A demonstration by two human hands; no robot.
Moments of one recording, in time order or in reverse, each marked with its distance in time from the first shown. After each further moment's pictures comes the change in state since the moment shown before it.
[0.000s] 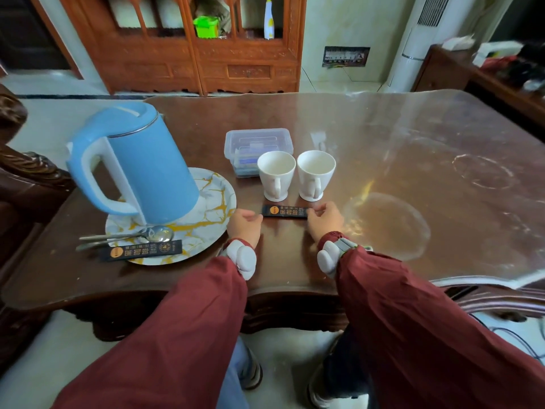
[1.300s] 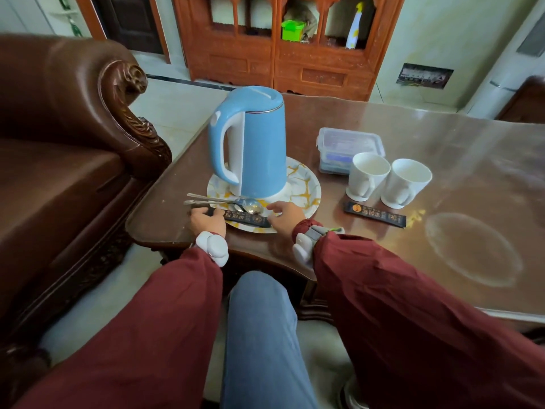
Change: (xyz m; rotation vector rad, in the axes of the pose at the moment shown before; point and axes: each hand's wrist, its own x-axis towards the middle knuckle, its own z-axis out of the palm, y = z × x) left_hand 0.027 -0.096 -0.215 -0.129 0.581 -0.181; right_hand -0.143 -0.093 0.157 -0.342 -0.693 -0.384
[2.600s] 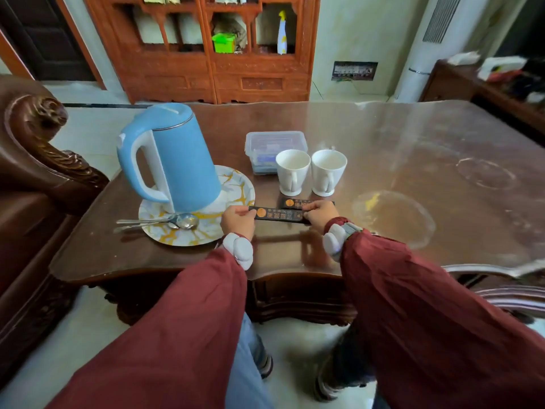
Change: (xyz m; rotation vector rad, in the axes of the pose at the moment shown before) left_hand -0.131 0.039 0.126 -0.128 -0.482 0.076; right_hand -0.032 0.149 -0.137 0.363 0.356 0.321
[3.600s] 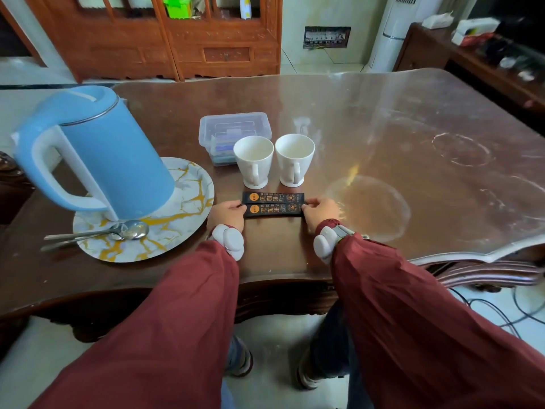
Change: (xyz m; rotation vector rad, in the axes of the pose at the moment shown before) left_hand 0.015 -0.009 0.066 0.321 -0.201 -0.022; right_hand 0.033 0.048 -0.039 0.007 0.269 0.128
